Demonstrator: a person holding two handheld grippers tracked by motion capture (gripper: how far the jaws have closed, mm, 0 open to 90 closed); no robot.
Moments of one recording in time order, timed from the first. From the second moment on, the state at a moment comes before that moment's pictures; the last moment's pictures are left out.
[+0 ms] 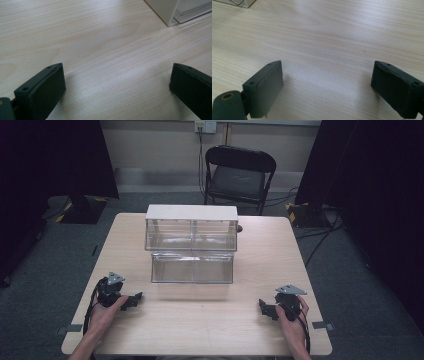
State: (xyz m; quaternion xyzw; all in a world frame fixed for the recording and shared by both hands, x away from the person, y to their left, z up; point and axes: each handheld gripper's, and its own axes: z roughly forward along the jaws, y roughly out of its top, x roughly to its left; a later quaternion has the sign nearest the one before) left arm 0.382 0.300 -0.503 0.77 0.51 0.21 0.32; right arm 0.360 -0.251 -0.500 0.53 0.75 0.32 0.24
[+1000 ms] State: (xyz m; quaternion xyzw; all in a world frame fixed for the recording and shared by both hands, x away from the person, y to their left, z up) left arm 0.374 0.289 -0.483 0.76 0.49 0.21 0.36; right arm 0.360 -0.251 -0.500 0.53 0.75 0.32 0.24
